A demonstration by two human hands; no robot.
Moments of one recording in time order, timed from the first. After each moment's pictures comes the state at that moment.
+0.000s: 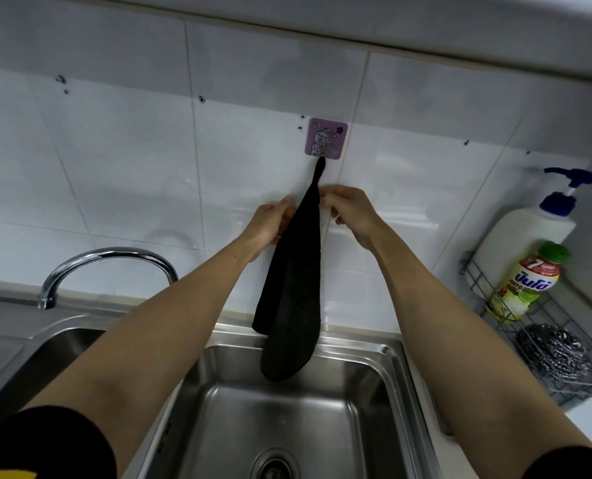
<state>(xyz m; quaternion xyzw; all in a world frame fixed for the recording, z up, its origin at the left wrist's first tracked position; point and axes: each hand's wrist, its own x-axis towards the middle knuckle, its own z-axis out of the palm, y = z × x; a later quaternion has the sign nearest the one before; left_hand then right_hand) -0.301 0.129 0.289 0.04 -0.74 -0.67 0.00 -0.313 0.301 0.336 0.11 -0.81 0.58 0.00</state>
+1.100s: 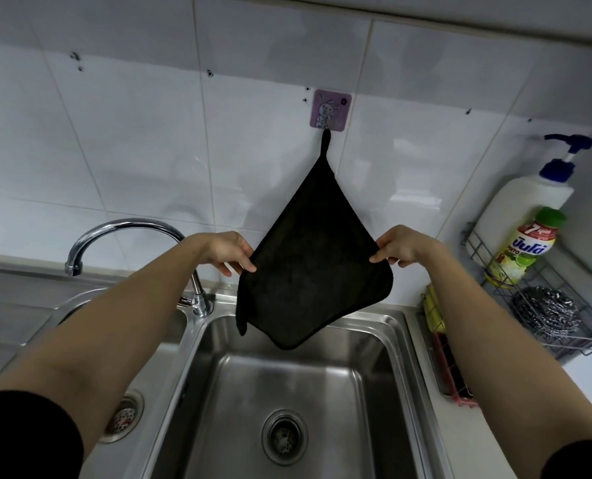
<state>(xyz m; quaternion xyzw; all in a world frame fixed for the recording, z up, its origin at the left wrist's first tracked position) -0.245 0.048 0.241 0.01 -0.88 -0.39 -0.27 -0.282 0.401 0.280 0.00 -0.94 0.29 -0.20</state>
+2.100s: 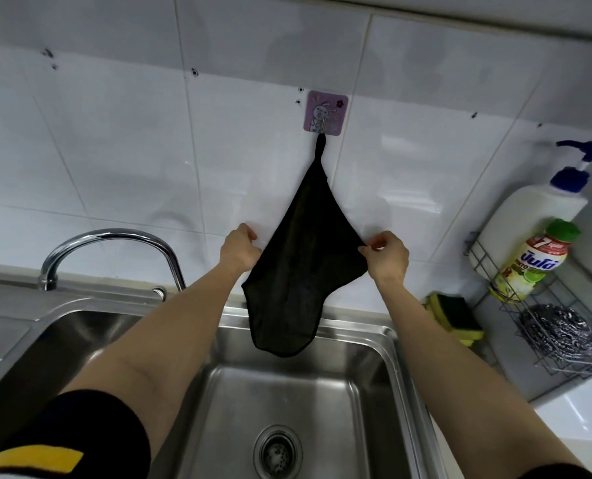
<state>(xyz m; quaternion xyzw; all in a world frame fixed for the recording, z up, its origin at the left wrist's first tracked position) -0.300 0.095 0.189 0.13 -0.91 -0.38 0.07 -0.303 0.370 0.212 -0.11 -0.88 0.43 0.17</state>
